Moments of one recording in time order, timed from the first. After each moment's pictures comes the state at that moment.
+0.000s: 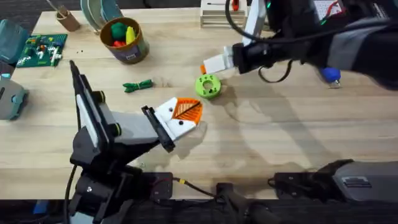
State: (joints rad) left arm -0.24 0.01 0.00 -0.05 0.75 0.00; right arm 0.41 1.54 1.02 -0.35 -0.69 0.16
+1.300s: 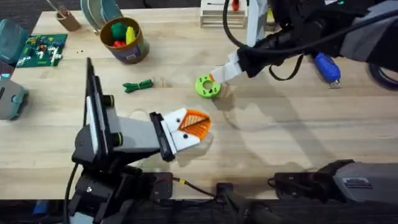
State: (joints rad) left arm -0.24 0.01 0.01 -0.09 0.96 0.06; right arm 0.41 1.52 1.11 -0.61 -0.58 -0.12
